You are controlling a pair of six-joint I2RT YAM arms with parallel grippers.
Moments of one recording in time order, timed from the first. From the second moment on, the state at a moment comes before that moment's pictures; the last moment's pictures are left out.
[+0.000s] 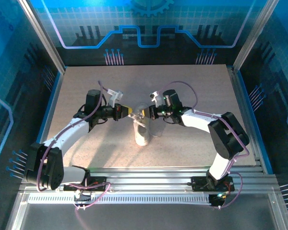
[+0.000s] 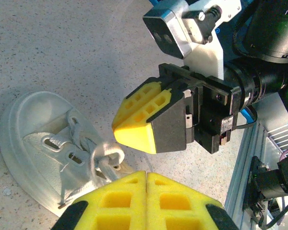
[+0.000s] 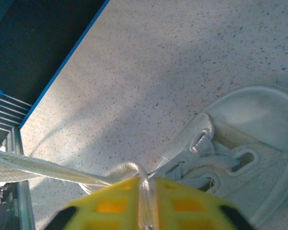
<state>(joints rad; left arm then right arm) -0.21 1.32 0.79 -0.05 0.81 -0.21 0.54 1.74 0.98 0.17 -0.57 0.36</state>
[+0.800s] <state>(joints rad) -0.21 1.37 0.81 -0.04 0.82 -0.21 0.64 1.63 0.99 -0.33 -0.52 -0.11</state>
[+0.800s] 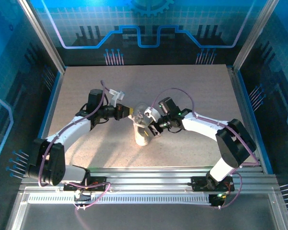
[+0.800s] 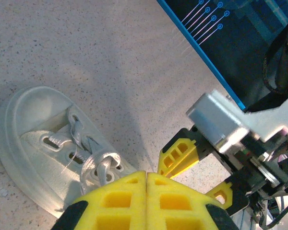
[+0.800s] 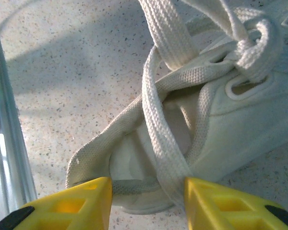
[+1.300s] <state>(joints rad) -0.21 1.38 0.83 -0.04 0.82 -0.21 0.68 1.66 1.03 -0.34 -0.38 -0.14</state>
